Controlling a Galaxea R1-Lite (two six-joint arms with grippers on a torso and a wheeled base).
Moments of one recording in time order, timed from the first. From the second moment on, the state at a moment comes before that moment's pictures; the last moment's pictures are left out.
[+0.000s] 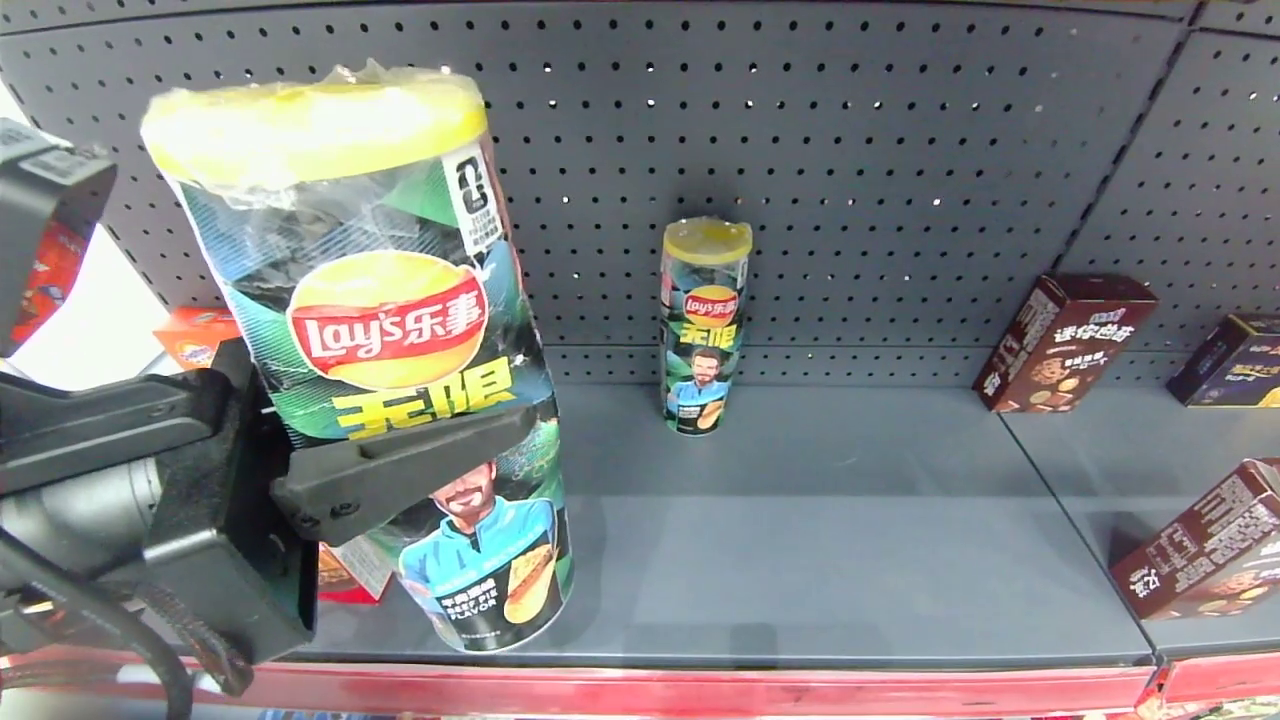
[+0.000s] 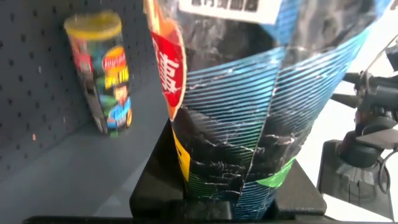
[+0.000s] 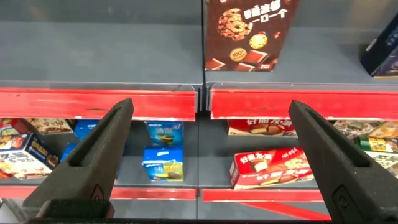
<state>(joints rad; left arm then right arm) -0.57 1.21 -0.65 -0.63 -0.49 -0.02 0.00 0.01 0.00 0.00 -0.01 -0.02</state>
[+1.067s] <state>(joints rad) -0.53 1.22 -0.56 -0.69 -0.50 -0.05 0.23 0.73 -0.64 -0.01 0.21 -0.02</state>
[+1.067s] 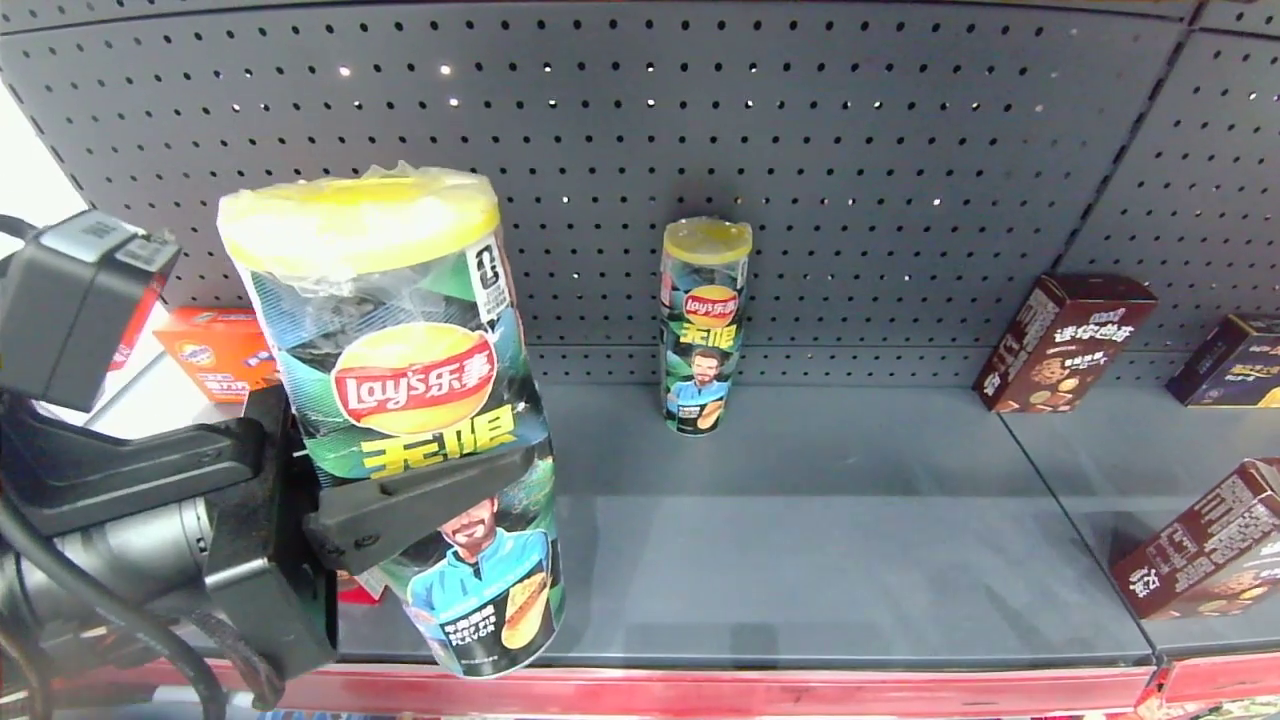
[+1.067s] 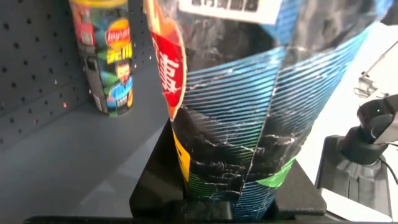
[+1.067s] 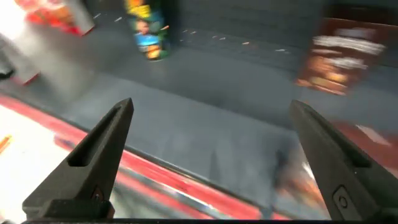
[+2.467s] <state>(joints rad) -0.53 1.16 -0.50 -0.68 -0.50 -0.09 0.29 1.68 -1.25 -0.40 0.92 -0.26</state>
